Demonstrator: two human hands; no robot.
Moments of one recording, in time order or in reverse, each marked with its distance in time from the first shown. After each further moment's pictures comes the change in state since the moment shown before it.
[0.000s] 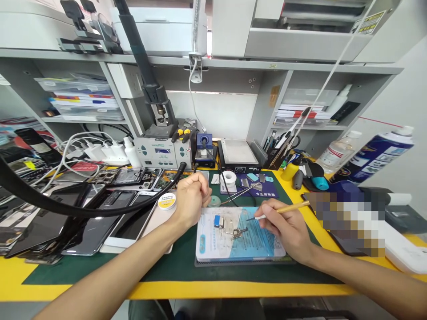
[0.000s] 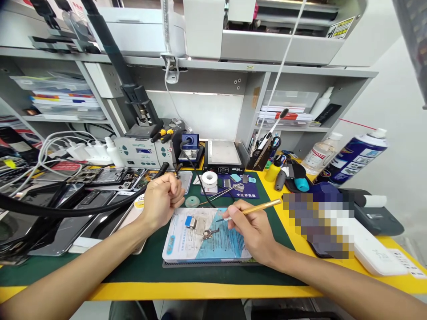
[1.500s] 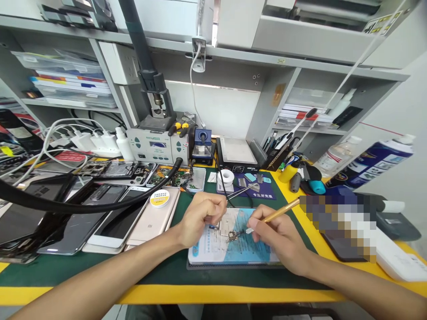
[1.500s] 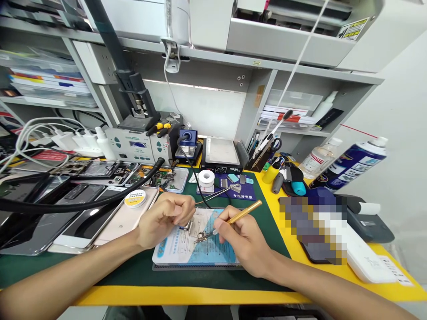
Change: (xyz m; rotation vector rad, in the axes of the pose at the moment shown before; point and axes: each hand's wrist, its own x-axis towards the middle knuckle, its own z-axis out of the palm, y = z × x) left_hand -0.025 -0.015 0.004 -0.039 -0.585 0.062; right_hand -0.003 -0.016 0.005 -0.246 -0.227 0.055
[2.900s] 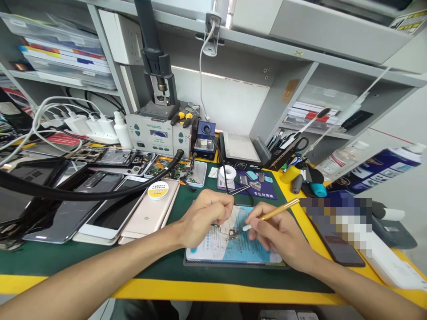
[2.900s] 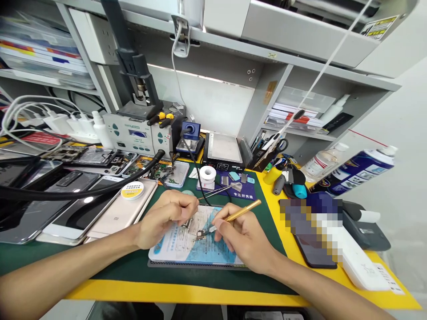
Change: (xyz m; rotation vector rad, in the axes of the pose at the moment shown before) left_hand 0.004 0.017 0.014 0.272 0.044 -0.058; right_hand 0.006 -0.006 -0.003 0.103 -0.083 0.170
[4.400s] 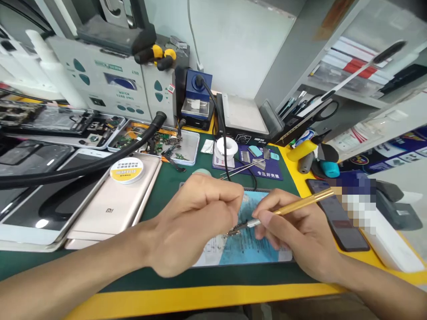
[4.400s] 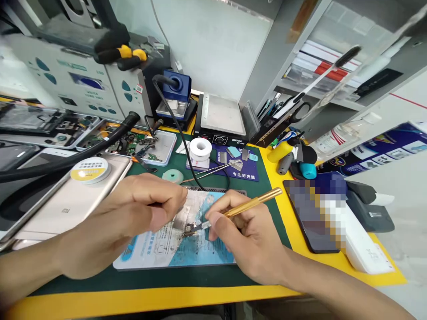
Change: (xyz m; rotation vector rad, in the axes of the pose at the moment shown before) left_hand 0.004 0.025 0.004 -0.024 -0.040 -0.175; right_hand -0.002 0.001 0.000 -0.062 0.093 -0.061
